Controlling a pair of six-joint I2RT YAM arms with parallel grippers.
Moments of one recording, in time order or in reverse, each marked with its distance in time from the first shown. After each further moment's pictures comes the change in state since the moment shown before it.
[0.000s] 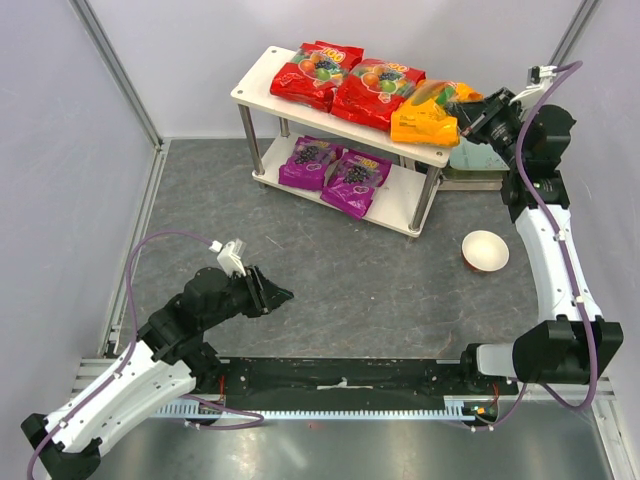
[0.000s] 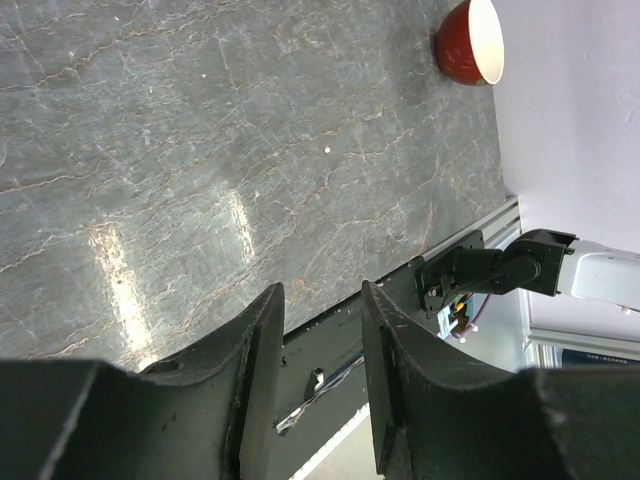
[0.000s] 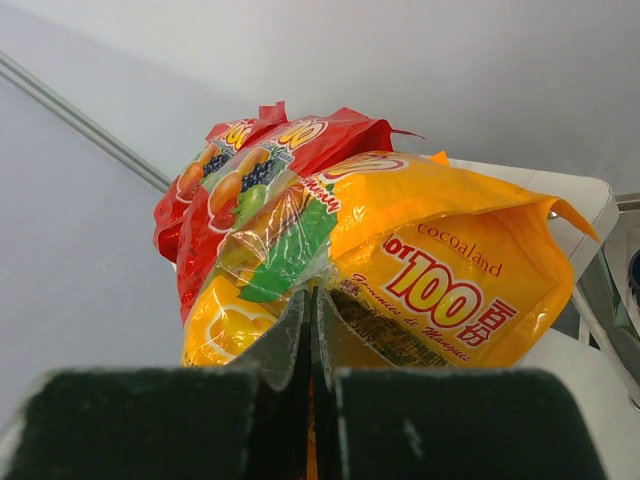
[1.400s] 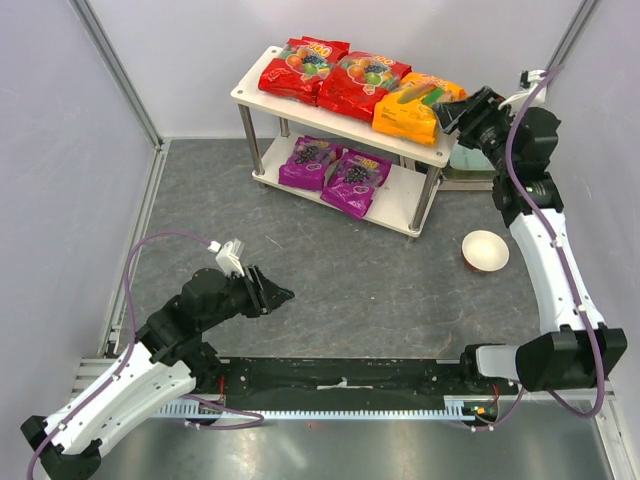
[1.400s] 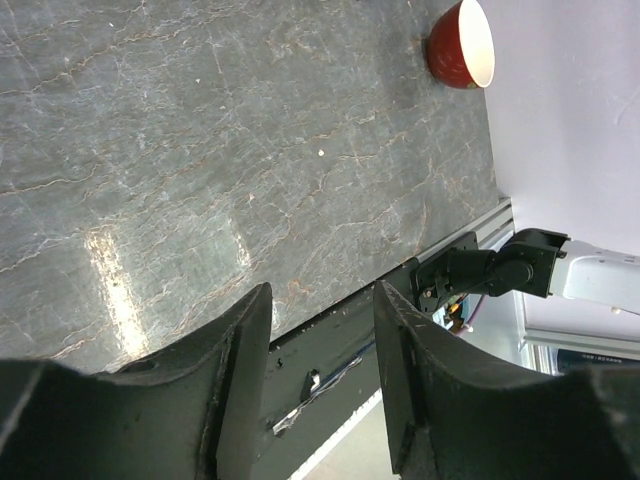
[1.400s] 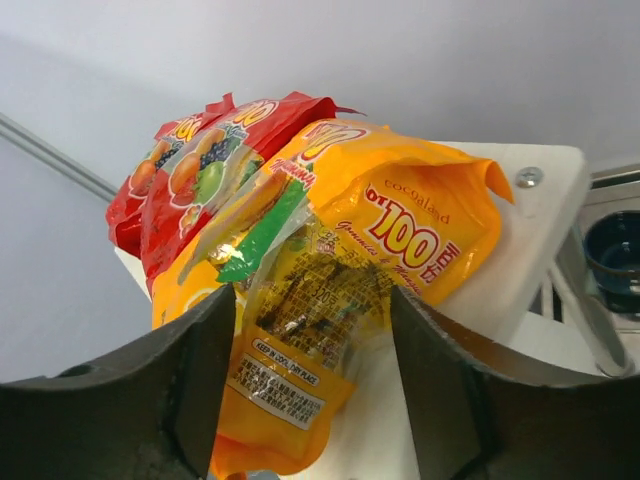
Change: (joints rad) left arm 0.000 -0.016 0.000 0.000 0.000 0.000; right arm 0.091 -0.016 0.010 -0.087 0.184 -0.055
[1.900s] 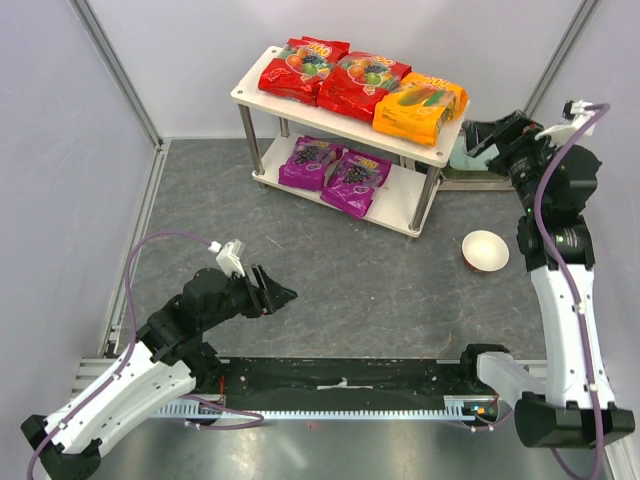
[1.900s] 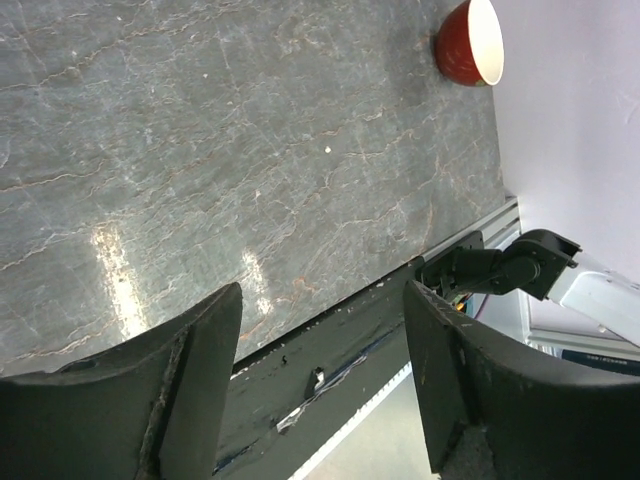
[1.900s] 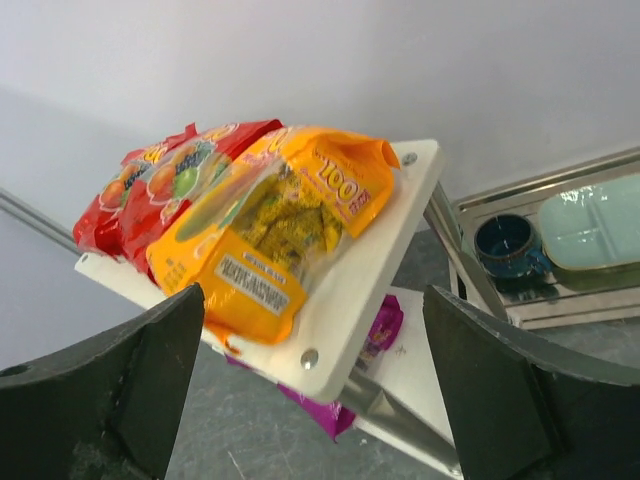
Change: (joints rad) left arm 0.000 0.004 0.000 -0.004 -0.002 0.000; right arm -0.078 -0.267 -0.078 -0.156 0.120 -0.078
